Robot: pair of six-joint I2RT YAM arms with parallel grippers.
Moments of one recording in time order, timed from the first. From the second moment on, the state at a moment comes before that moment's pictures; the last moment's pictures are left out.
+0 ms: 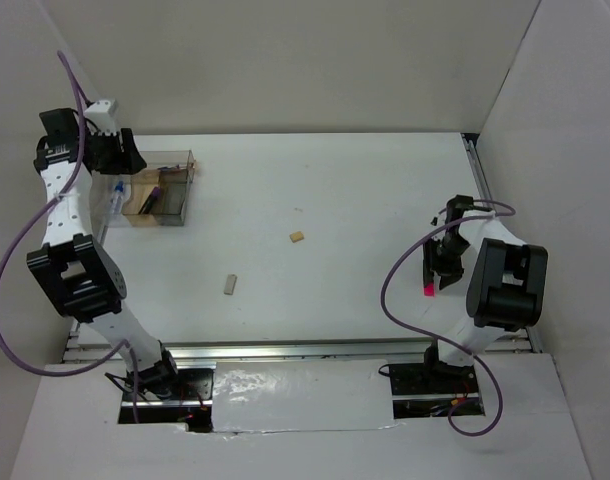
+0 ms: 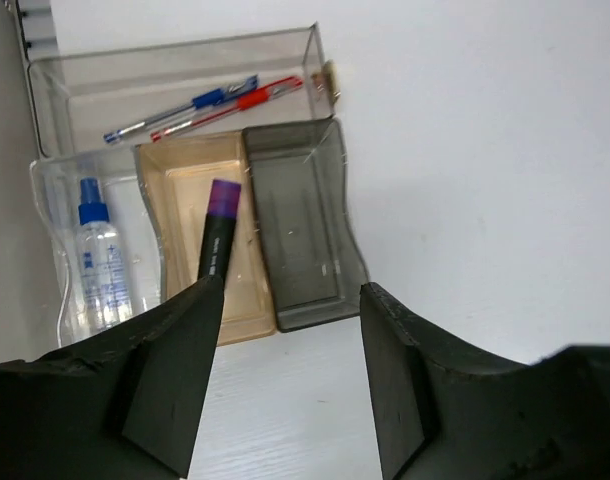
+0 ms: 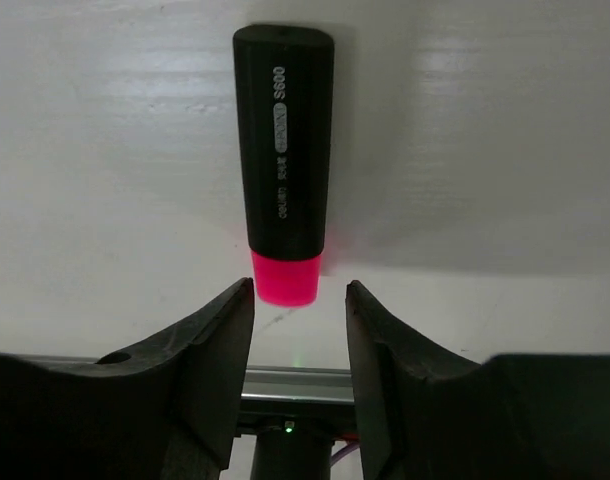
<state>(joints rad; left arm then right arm) 0.41 1.81 1.75 -0.67 0.50 0.26 -0.21 1.63 0.99 -0.90 -0.08 -0.09</state>
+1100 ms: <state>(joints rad) -0.11 1.14 1.11 -0.53 0.78 0.66 0.08 1.57 1.21 -0.97 -0.50 -0.18</state>
